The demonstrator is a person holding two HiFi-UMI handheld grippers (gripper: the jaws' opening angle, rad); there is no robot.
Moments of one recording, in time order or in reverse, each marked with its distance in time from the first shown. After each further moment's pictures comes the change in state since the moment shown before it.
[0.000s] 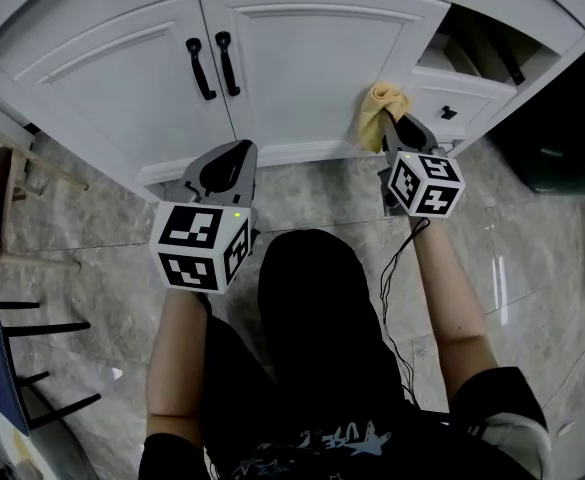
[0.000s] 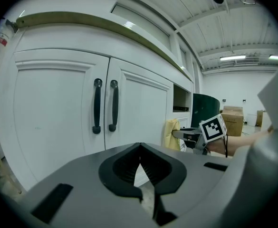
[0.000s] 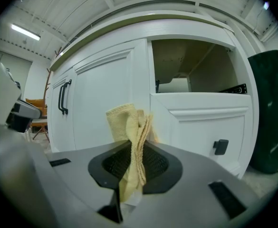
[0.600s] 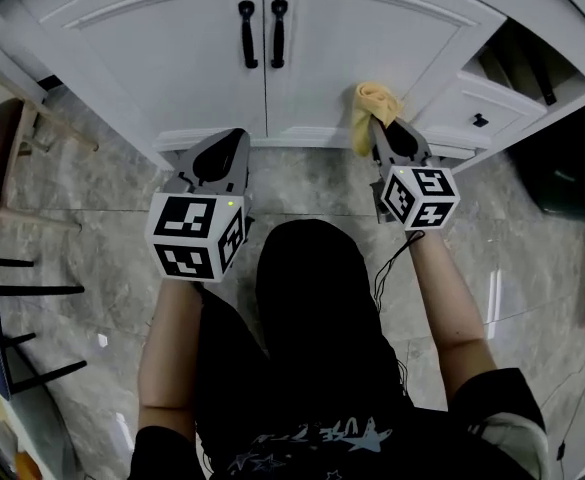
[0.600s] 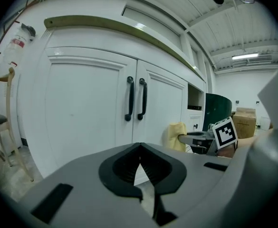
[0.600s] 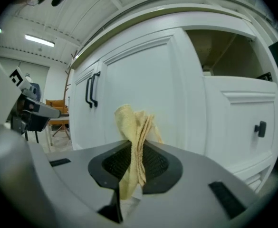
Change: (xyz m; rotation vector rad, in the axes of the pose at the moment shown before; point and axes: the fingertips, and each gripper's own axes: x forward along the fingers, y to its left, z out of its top) left arm -0.033 0.052 -0.031 -0.058 -0.007 0.139; right arm 0.011 0.089 -0.026 -0.039 0.006 0.211
